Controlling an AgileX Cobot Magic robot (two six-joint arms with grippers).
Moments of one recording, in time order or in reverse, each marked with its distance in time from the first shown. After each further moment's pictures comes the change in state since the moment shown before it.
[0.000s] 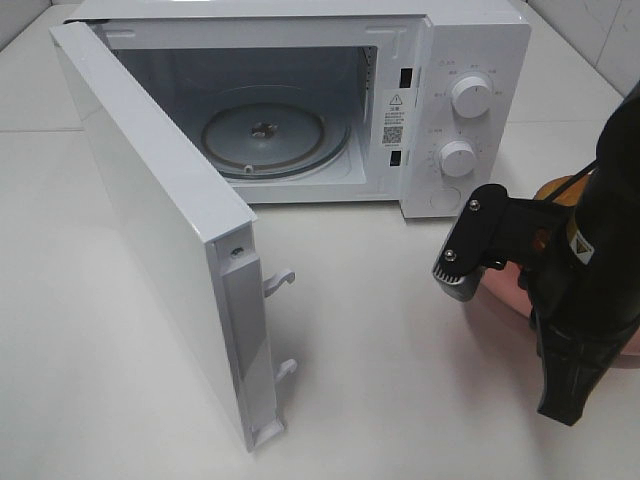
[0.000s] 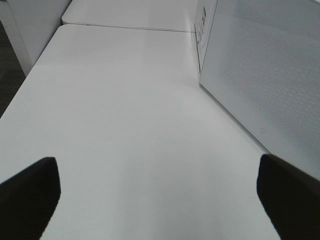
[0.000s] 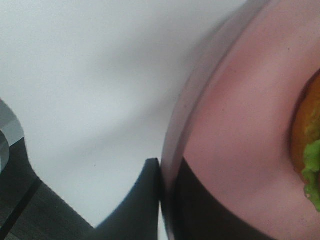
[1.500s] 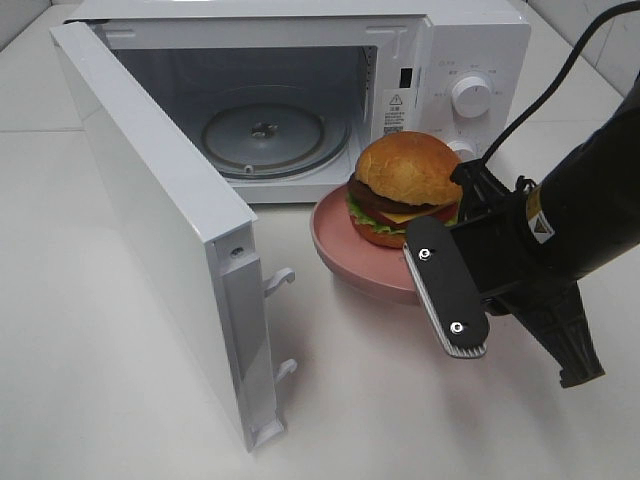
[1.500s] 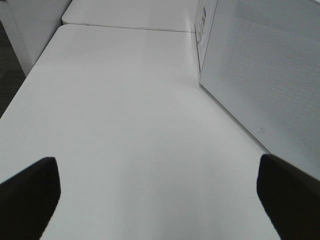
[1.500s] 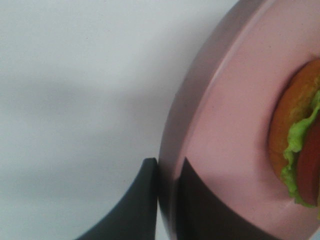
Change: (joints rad) left arm 0.000 0.000 0.000 0.000 0.000 0.000; right arm 0.023 0.000 0.005 -0.017 -0.304 -0.793
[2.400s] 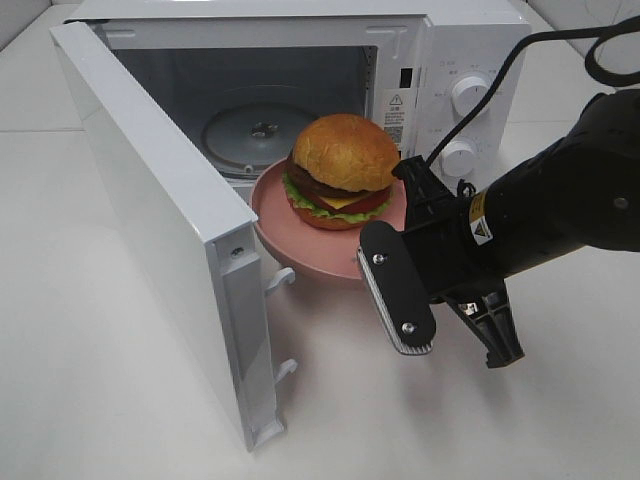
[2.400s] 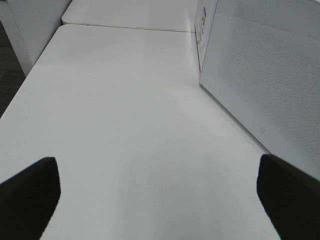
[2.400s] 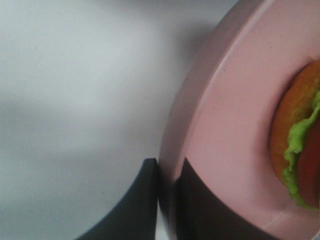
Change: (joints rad) left arm 0.000 0.000 0.000 0.000 0.000 0.000; right arm 0.000 0.128 0.000 0.041 -0.302 -0.114
